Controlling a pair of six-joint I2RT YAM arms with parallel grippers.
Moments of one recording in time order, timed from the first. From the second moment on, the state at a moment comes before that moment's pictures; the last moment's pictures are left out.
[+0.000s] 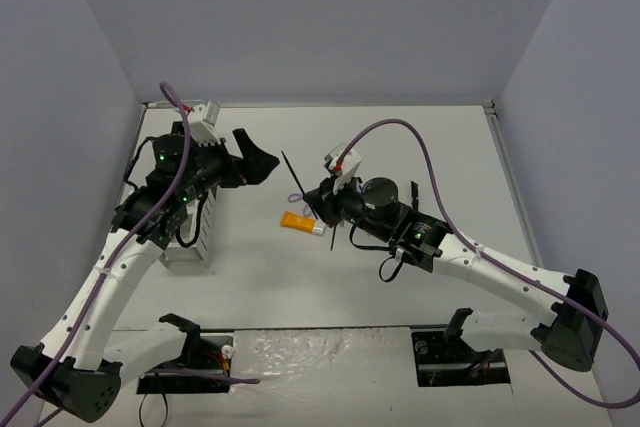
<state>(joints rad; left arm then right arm) -0.37 1.02 1.16 -0.43 0.26 -0.52 0.92 1.18 0.91 0.08 0.04 0.16</state>
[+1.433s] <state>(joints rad) -0.47 1.20 1.33 -0.37 -0.10 -0.42 0.94 1.26 0.92 0.17 0.17 0.15</state>
